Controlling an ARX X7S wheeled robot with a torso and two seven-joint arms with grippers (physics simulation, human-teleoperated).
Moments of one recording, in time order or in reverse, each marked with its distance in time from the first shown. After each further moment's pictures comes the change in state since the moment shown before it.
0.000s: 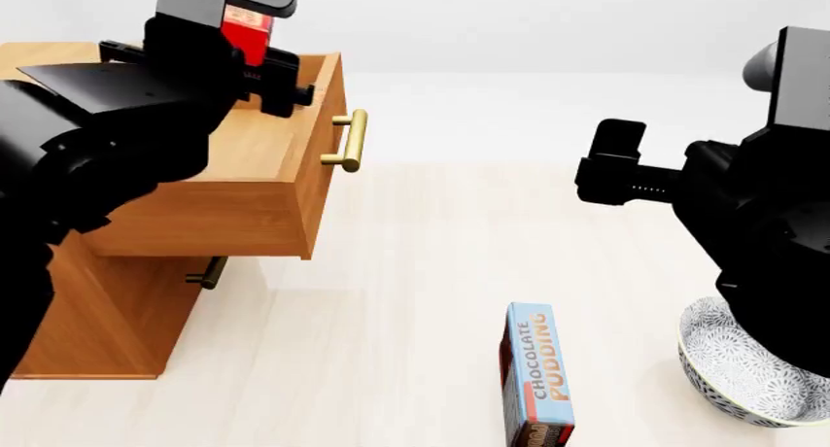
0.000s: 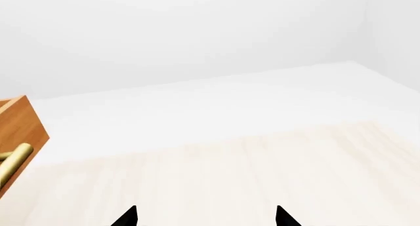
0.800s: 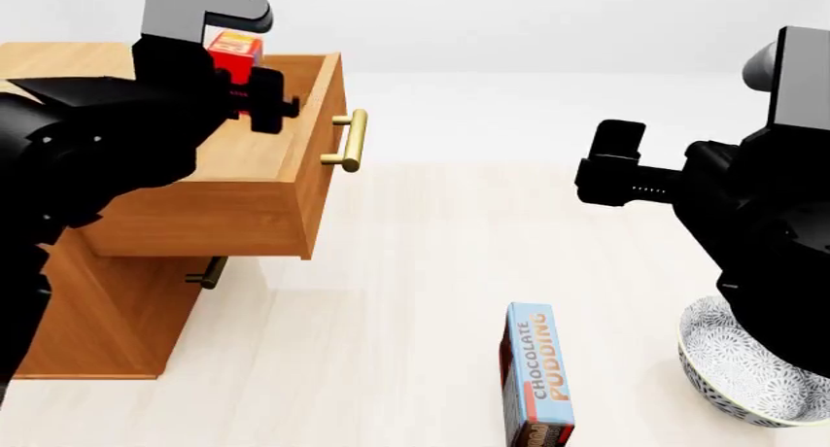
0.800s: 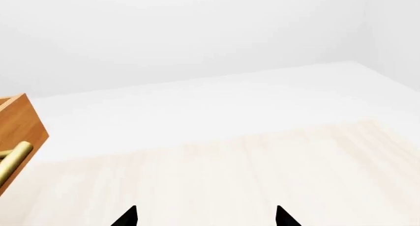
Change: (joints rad) left arm 0.024 -0.001 -0.051 -0.107 -0.064 -0.024 0.024; right arm 0.007 0.001 -0.004 0.000 0.009 0.005 0.005
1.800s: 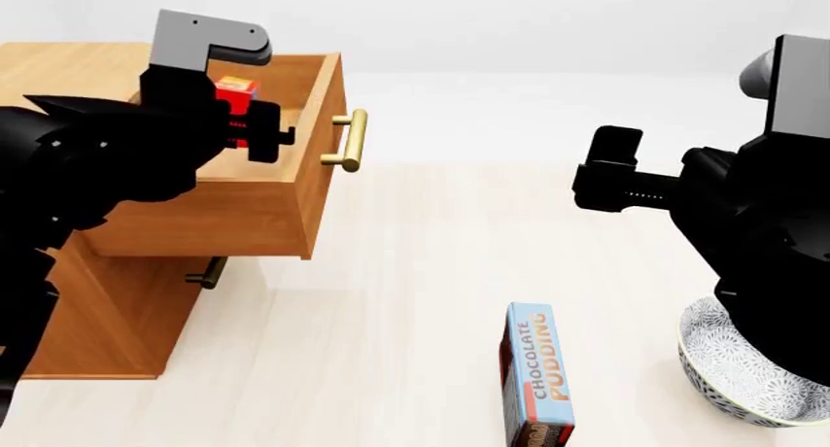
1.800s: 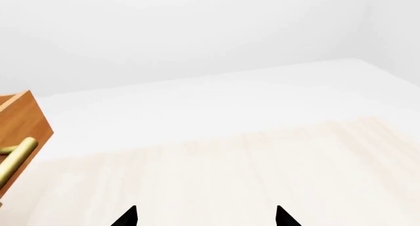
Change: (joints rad) left arm 0.016 0.008 0.007 -0.074 -0.035 -0.065 -0.001; right arm -0.019 0.005 0.002 -0.016 0.003 -0.016 -0.004
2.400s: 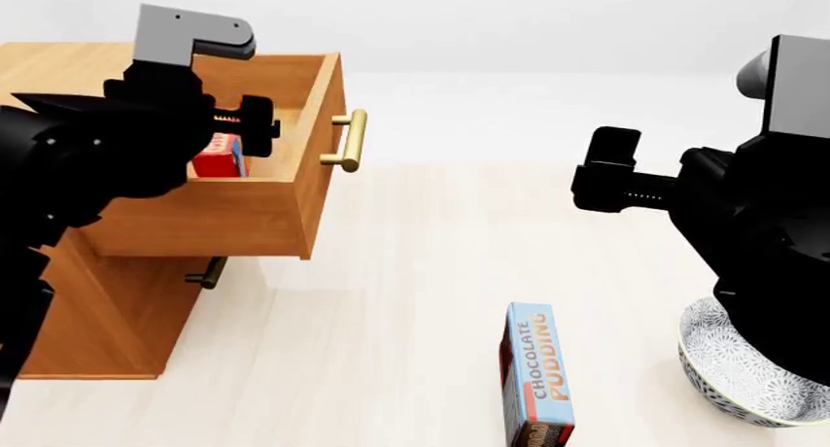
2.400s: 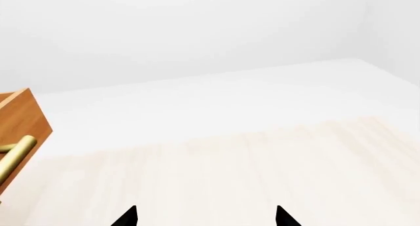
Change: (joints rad) left arm -0.003 -0.004 -0.012 -0.028 0.038 0.016 -0.019; right arm 0.007 -0.003 -0.005 0.004 0.003 0.007 0.003
